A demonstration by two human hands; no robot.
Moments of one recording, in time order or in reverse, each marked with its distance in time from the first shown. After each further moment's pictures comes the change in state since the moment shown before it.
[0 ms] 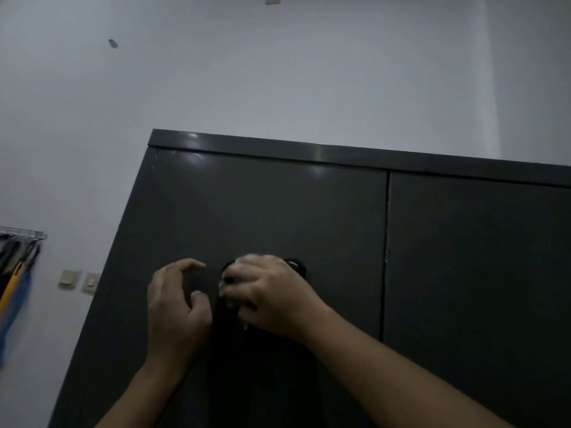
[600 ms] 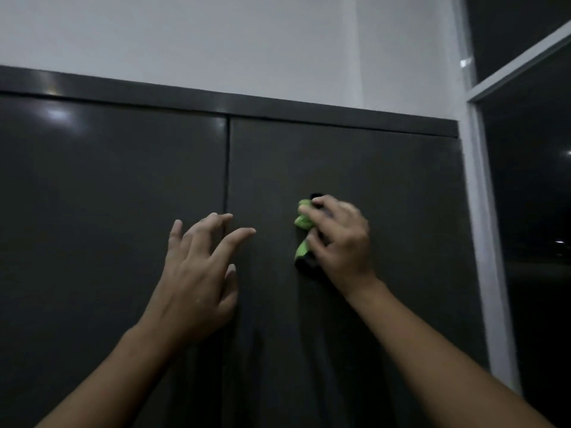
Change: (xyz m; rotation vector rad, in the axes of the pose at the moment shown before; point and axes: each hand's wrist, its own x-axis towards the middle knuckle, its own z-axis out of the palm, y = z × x) left_hand -0.072 0.143 0.138 0.232 -0.564 0.618; right_hand -0.266 0.092 -0.122 -0.365 0.501 0.691
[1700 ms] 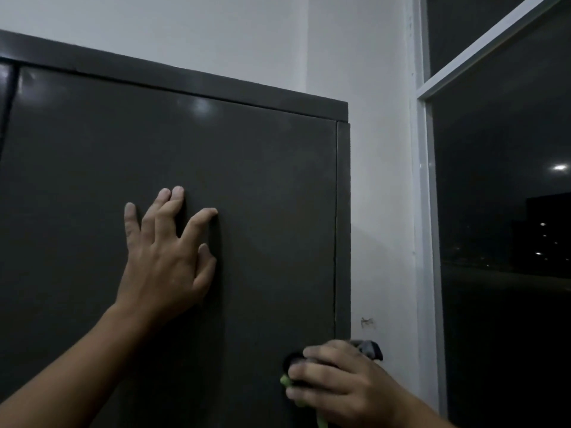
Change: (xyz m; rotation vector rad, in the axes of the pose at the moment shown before) left_hand 0.093 0.172 0.140 0.157 0.131 -0.166; right_hand -0.189 0.224 -0.163 0.042 -0.525 -0.670
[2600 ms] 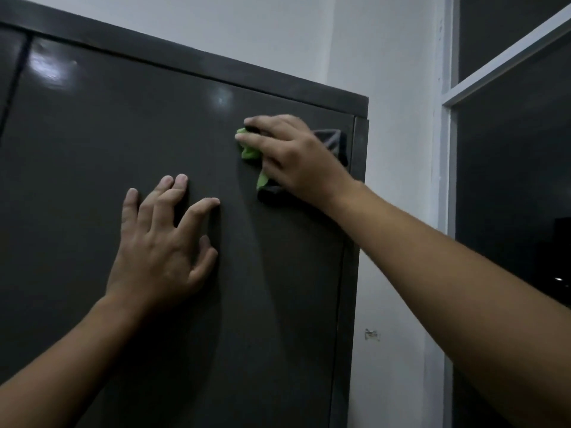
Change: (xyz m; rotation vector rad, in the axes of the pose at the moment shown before) left_hand -0.001 -0.001 0.006 0.080 0.082 -0.004; right_hand 0.248 0.160 -0.061 -0.095 0.259 0.061
